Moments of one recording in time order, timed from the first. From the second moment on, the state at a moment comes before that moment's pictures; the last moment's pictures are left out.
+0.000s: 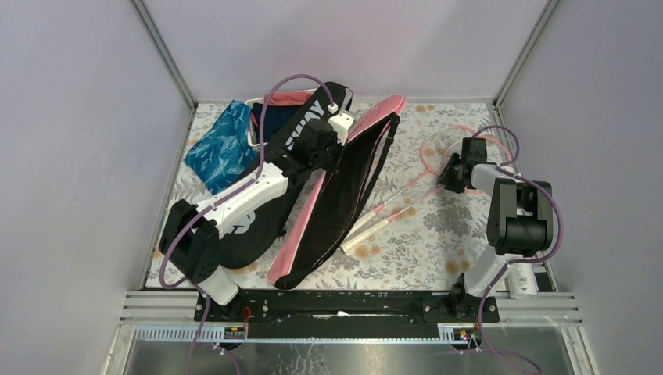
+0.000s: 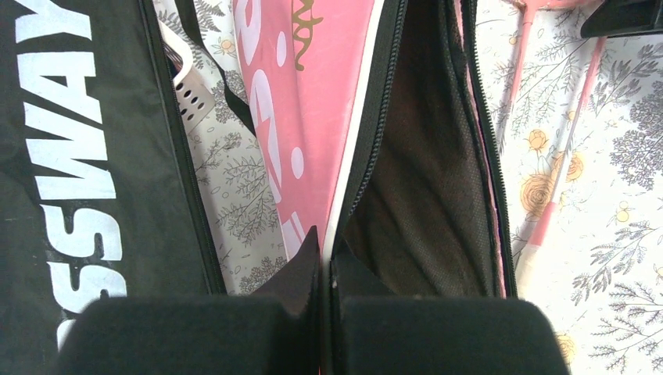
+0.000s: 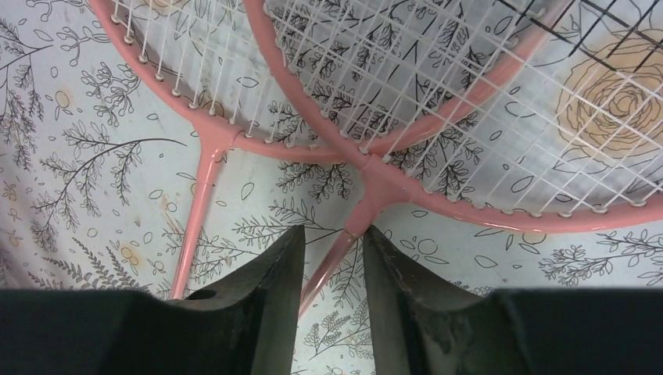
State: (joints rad) left arm -0.65 1.62 1.31 -0.25 -0.04 -0.02; right arm -0.10 1.75 0.96 -0.21 -0.07 0.45
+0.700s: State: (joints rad) left arm -0.65 1.61 1.31 -0.24 -0.08 0.01; right arm -0.10 1.75 0.99 -0.27 -0.06 0.44
